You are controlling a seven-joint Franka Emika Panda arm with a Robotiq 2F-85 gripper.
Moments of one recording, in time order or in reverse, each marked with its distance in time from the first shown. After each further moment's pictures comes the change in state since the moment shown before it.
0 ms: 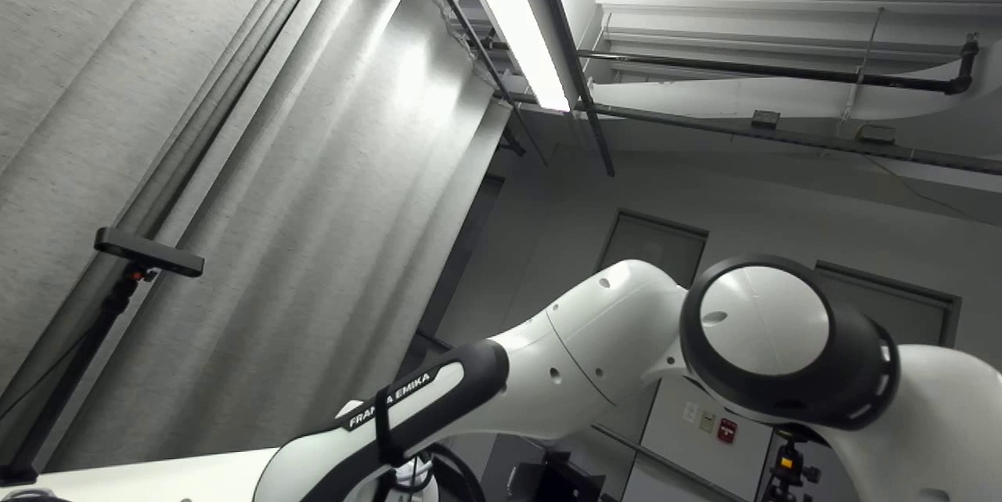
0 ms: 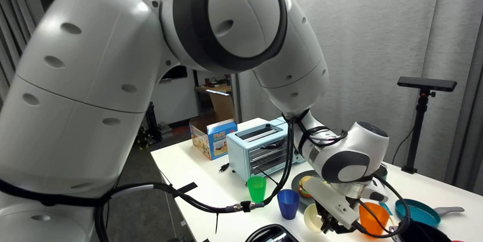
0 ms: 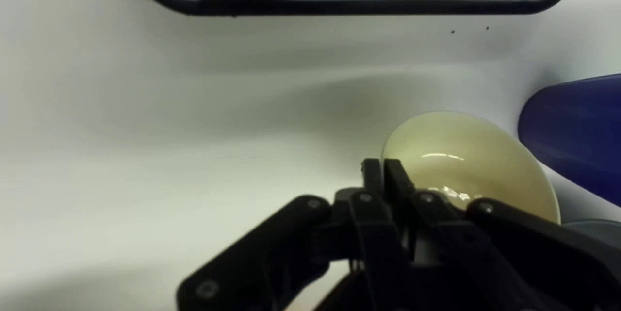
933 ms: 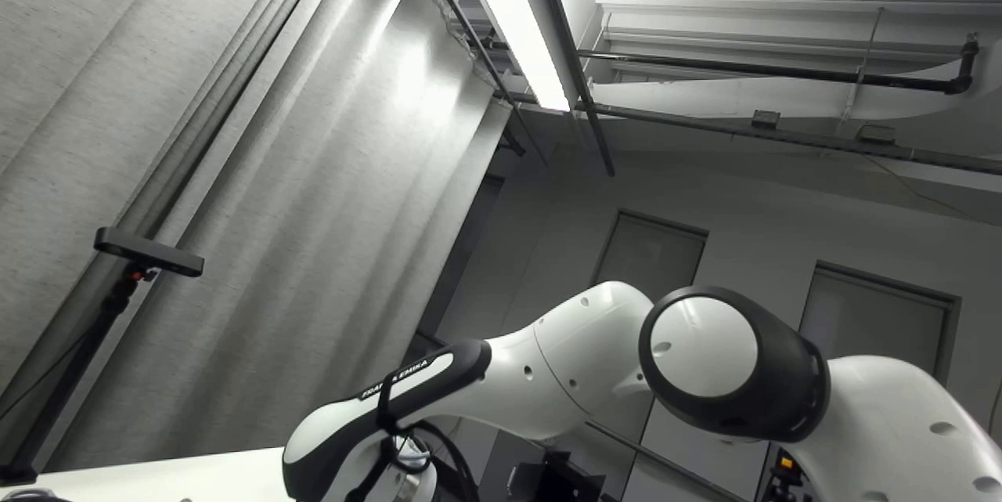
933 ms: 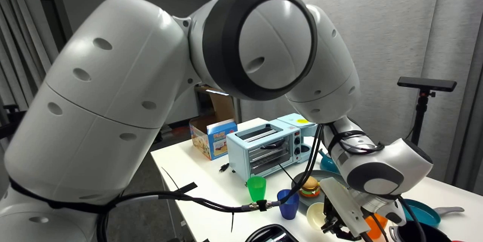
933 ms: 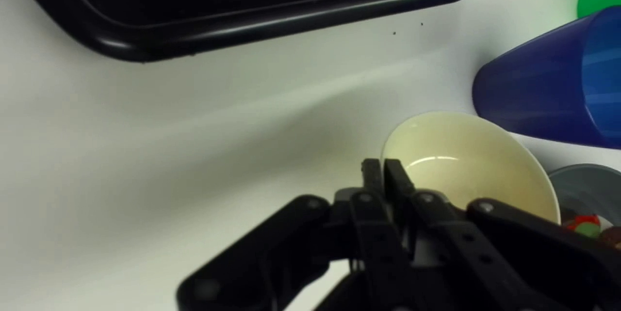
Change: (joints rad) arm -0.077 0.108 -0.009 0.169 0.193 -0.257 0.005
